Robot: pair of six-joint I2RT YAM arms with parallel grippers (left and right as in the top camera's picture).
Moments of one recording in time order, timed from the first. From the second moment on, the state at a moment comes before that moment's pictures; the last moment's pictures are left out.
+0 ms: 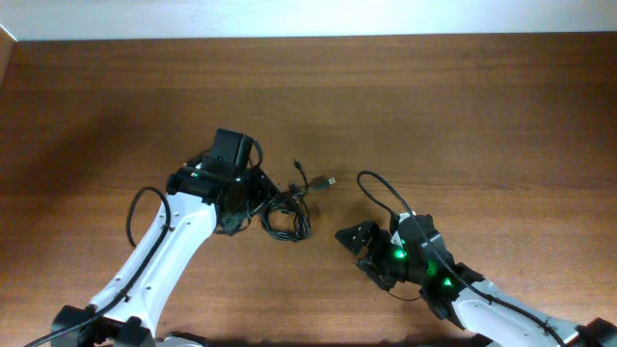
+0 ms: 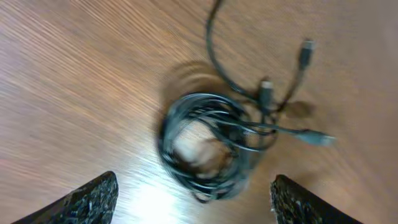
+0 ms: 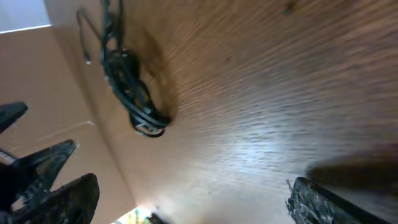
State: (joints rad) left arm -0.27 1.45 1.02 -0.84 0.09 -0.96; right arm 0.54 1.29 0.26 0.29 -0.45 1.35
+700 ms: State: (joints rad) left arm -0.33 1.47 0.76 -0.54 0.20 -1.47; right arm 0.54 1.30 0.26 0.29 -0.41 1.33
